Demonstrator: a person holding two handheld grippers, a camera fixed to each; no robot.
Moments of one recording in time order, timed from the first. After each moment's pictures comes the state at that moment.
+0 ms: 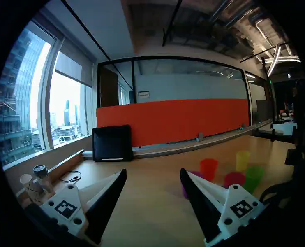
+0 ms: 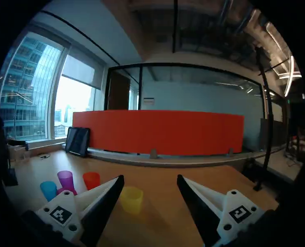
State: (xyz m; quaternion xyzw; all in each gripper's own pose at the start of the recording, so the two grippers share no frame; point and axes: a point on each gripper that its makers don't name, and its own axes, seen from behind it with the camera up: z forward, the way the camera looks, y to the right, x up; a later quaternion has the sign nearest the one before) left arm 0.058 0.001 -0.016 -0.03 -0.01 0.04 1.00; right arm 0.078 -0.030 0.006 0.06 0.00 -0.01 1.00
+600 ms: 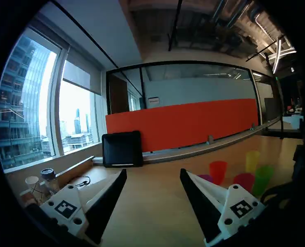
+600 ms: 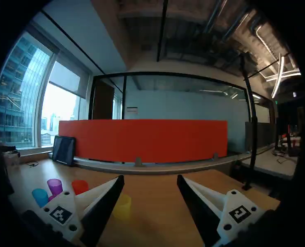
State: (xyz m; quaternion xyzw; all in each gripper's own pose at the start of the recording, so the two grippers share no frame) left arm 0.057 -0.001 -0.014 0.02 0.02 0.06 1.00; right arm 0.085 -0.010 -0.004 0.01 0.03 0.00 1.00
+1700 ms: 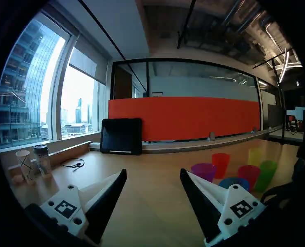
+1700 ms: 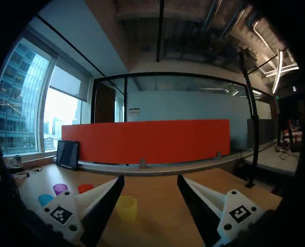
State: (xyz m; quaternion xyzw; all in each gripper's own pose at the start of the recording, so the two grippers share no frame) left arm -0.001 -0.008 -0.003 0.02 0.00 0.01 1.00; right arm 0.096 -0.020 -0.011 0.02 0.03 0.02 1.00
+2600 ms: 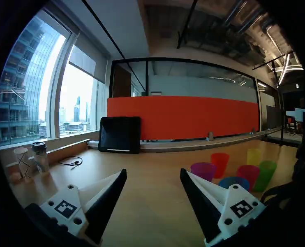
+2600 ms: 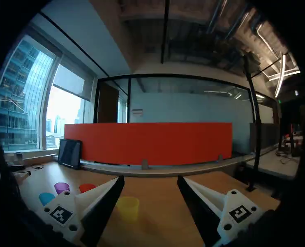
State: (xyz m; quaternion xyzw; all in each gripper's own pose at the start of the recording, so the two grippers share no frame) left arm -0.004 -0.007 -0.001 0.01 0.00 0.00 1.00; right arm 0.098 -0.024 -0.011 0.03 0.04 0.00 1.00
